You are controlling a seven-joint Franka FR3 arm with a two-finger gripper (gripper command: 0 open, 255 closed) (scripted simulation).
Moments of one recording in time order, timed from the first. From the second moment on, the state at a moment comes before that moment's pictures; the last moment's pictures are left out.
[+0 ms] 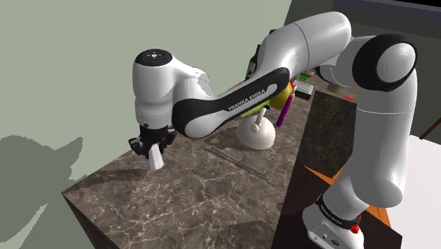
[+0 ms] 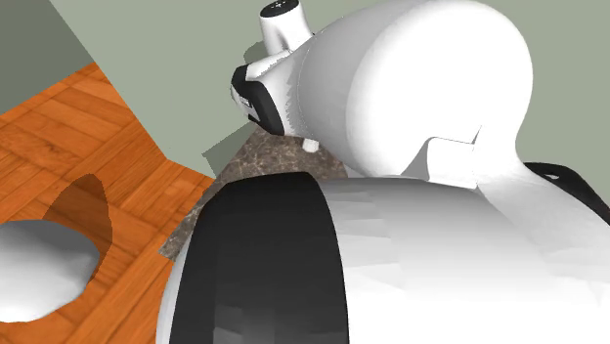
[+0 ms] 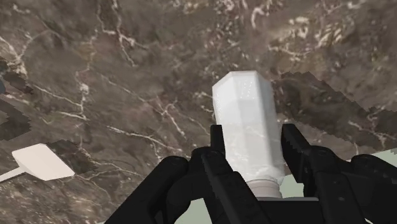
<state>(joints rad) 0.21 0.43 0.66 -1.76 -0.54 2.16 1.18</state>
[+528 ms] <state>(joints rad) 0.20 0.39 0.69 -1.71 -0.50 2.08 1.14</state>
